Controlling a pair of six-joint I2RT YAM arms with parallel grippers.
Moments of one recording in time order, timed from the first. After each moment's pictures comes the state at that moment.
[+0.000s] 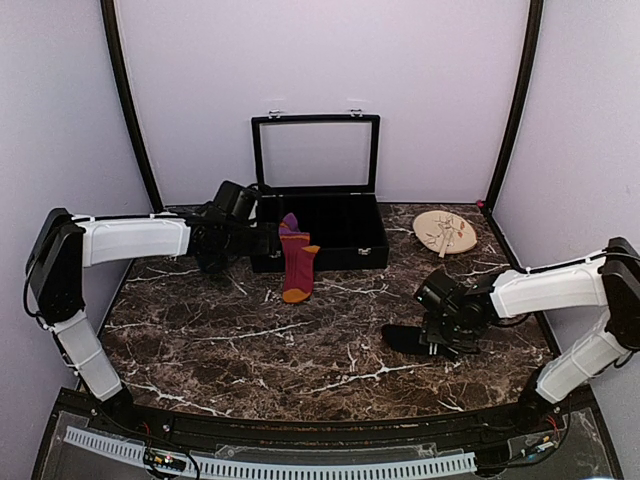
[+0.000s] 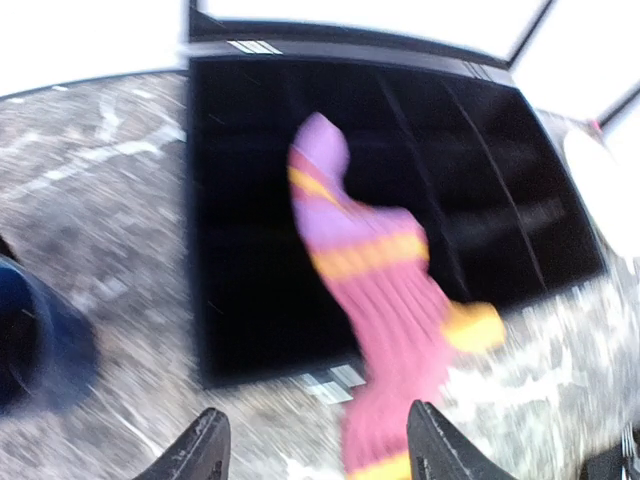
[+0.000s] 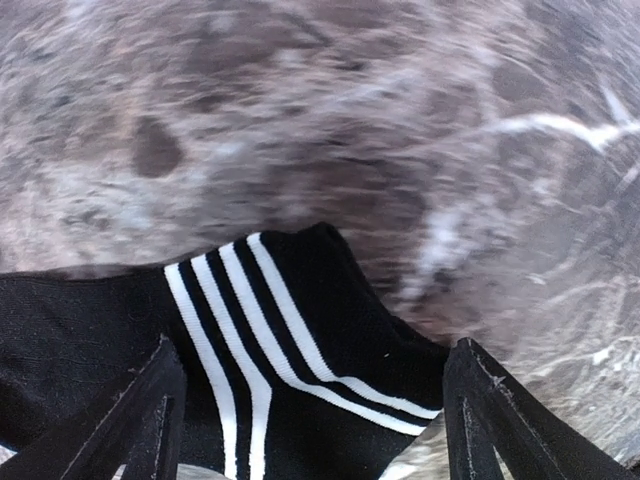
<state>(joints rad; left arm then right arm) -0.59 1.73 1.25 -0.22 -0.20 -0.46 0.78 1.43 0.66 -0.60 0.37 1.00</state>
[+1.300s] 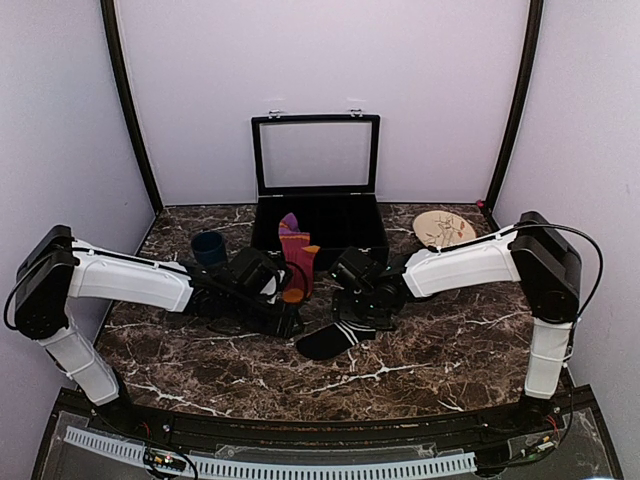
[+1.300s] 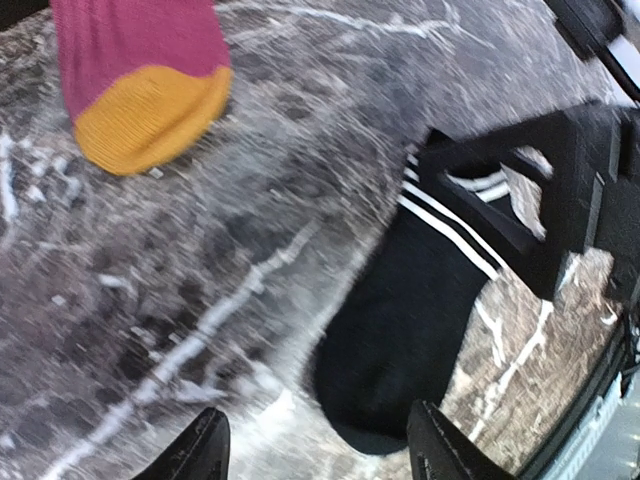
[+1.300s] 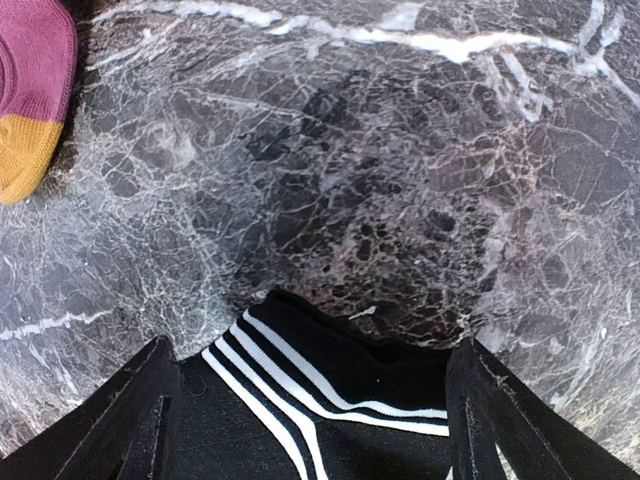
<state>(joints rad) -0.89 1.62 0.91 -0.22 0.09 -0.59 0.98 1.93 1.24 -0.45 0.25 0.97</state>
